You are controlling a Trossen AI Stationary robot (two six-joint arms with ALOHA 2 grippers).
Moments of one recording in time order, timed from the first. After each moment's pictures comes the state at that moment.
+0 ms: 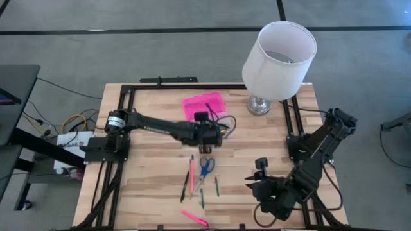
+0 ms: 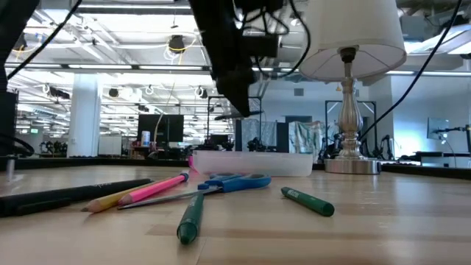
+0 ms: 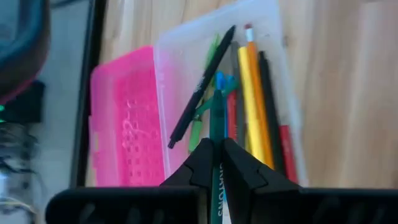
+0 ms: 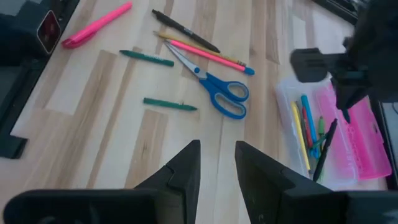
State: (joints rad) left arm -0.05 1.98 1.59 -0.77 -0.56 0.03; right arm 0.88 1.56 1.35 -0.98 0.67 0.40
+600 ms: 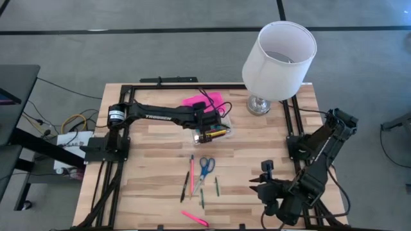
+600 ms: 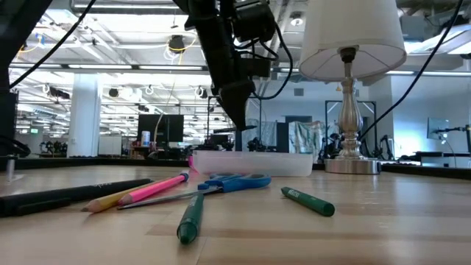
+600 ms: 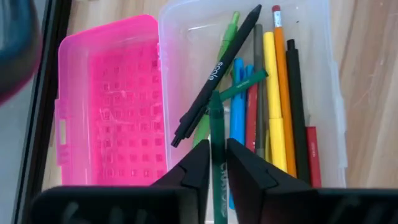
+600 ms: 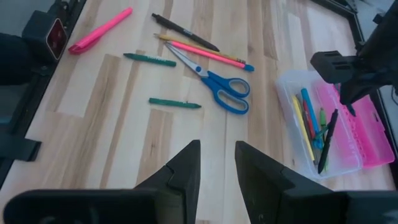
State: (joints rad) left arm 0.11 1.98 1.57 -0.74 -0.34 0.04; right arm 0.94 1.56 1.35 -1.02 0.71 0.53
